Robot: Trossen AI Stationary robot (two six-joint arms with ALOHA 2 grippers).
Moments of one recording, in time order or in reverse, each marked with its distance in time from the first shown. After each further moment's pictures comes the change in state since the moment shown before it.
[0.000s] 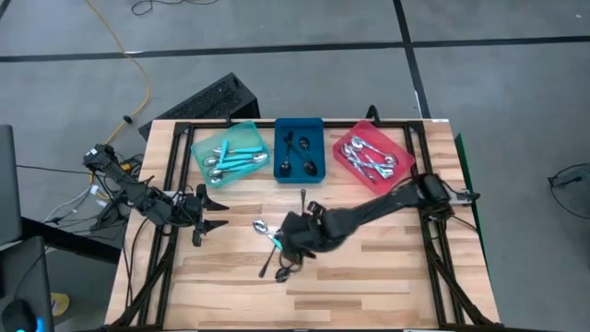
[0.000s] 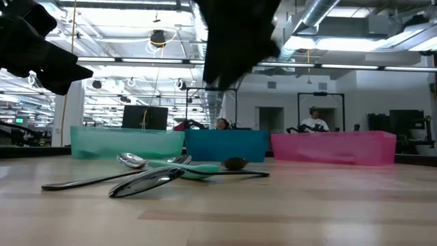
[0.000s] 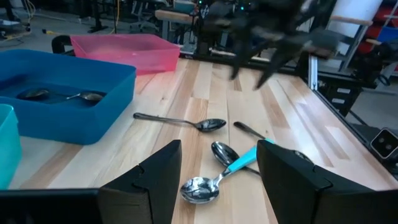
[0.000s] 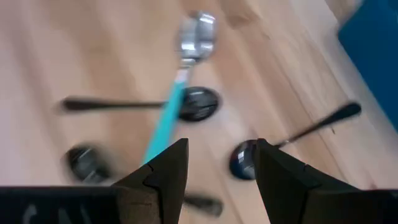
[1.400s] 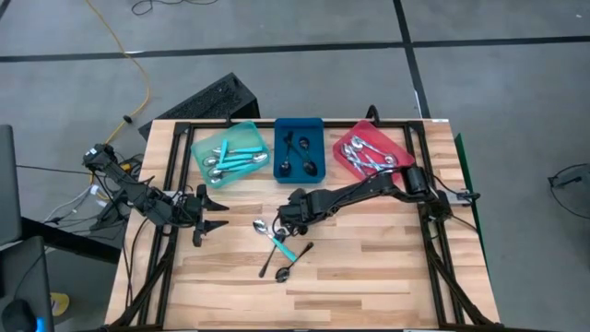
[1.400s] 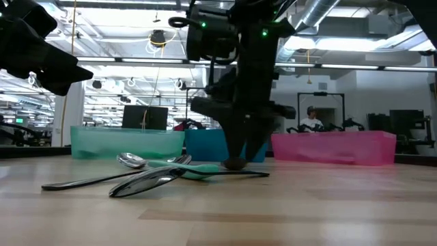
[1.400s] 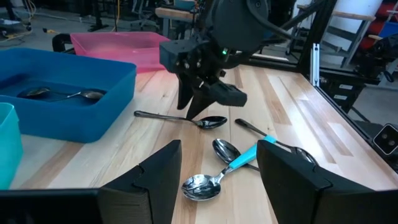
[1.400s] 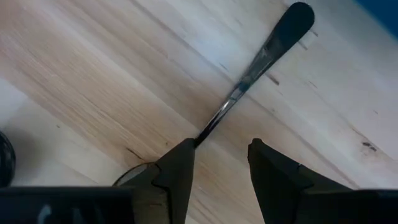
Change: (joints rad) left arm 0.000 0.011 0.000 0.000 0.000 0.002; right arm -0.211 0.126 -0.124 -0.020 -0.130 0.293
